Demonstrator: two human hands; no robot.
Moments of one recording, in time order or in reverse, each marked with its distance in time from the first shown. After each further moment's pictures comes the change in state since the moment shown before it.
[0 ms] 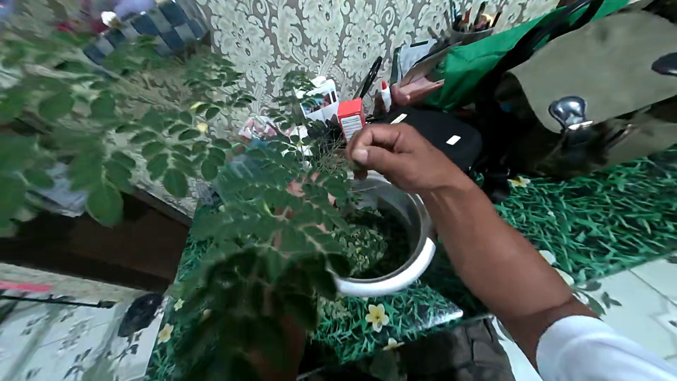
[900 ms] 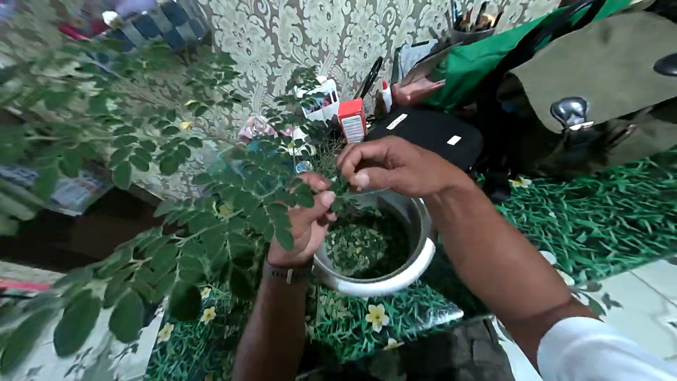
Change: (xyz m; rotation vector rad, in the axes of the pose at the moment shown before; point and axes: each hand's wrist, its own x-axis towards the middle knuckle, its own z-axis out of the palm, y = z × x) left_hand 0.007 -0.006 -0.018 -0.166 -0.164 -0.021; right_hand 0.001 0.001 -0.002 -0.038 -0.227 -0.021
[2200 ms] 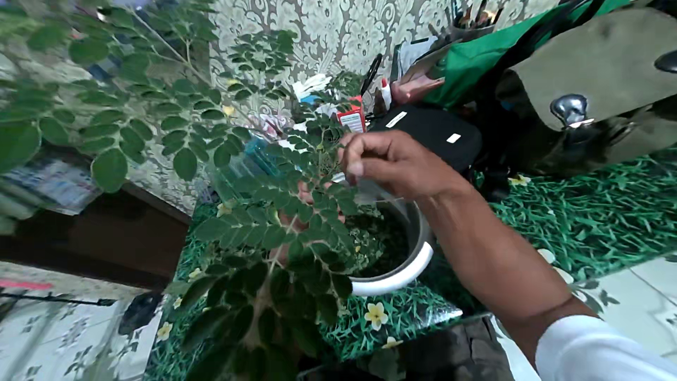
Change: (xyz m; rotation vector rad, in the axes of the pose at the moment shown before) left_hand -0.004 0.010 0.036 0.174 0.123 -0.054; right_hand 0.002 -0.007 0.012 0.071 0.151 -0.015
